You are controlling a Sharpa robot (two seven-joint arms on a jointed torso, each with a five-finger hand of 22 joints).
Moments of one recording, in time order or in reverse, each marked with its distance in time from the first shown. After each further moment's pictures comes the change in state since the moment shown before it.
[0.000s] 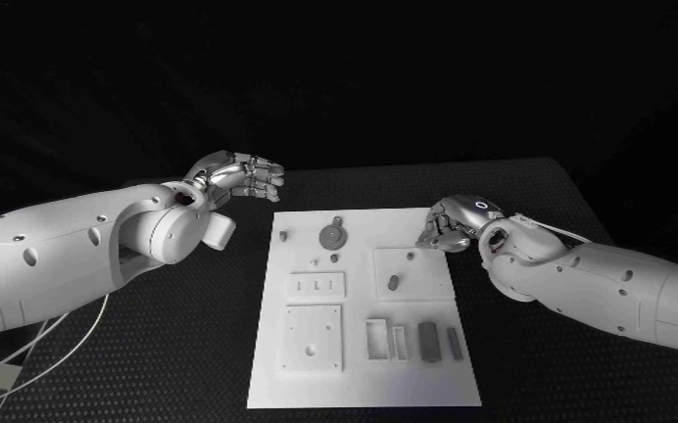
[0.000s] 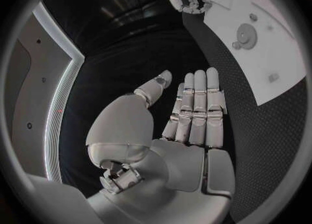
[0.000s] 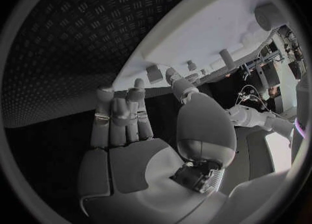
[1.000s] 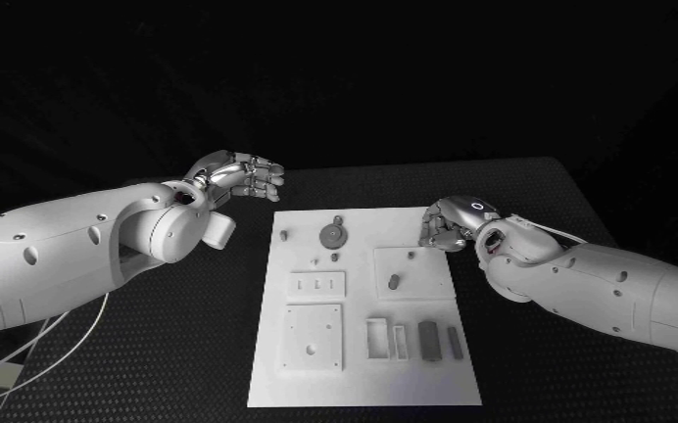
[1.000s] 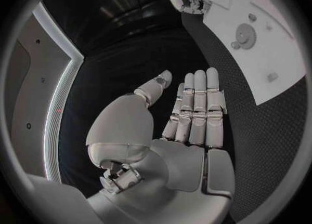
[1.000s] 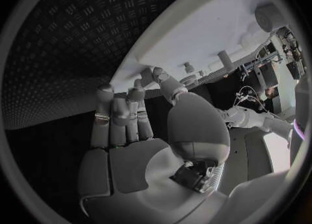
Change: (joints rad) left arm 0.000 -0.002 0.000 0.000 0.000 0.001 -0.007; left_hand 0.000 0.000 0.000 0.000 0.000 -0.004 0.004 0.000 -0.002 0.000 0.000 -0.004 0.001 0.000 0.000 -0.008 0.006 0.000 0.000 0.000 -0.004 0.002; right arm -0.008 0.015 0.003 -0.010 -0.008 0.002 0.016; right_hand 0.152 0.188 -0.018 -0.143 -0.003 -0.009 0.014 -0.030 0.032 -0.002 0.002 0.008 -0.016 -0.006 -0.002 0.003 0.000 -0.005 -0.013 0.002 0.008 0.000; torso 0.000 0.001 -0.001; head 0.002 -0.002
